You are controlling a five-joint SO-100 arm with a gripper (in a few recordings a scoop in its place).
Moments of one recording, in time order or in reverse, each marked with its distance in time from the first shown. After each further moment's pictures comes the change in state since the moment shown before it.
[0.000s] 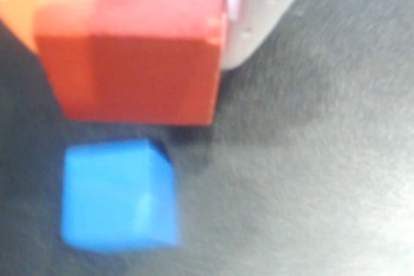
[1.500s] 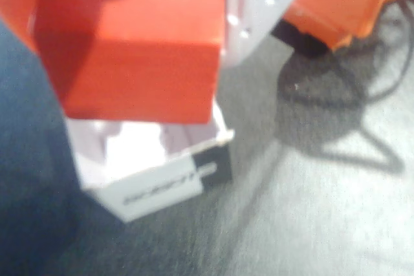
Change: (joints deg) arm 41.2 26.4 7.4 27.5 6.6
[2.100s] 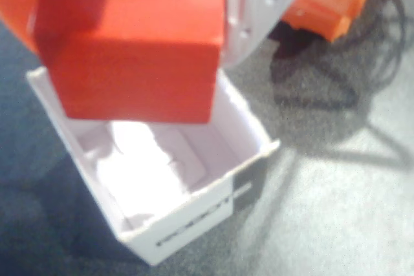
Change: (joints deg) arm 7.6 0.1 7.9 -5.3 4.6
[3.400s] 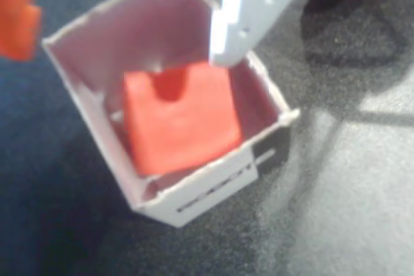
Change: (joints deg) arm 0.3 14.0 10.5 -5.3 -3.0
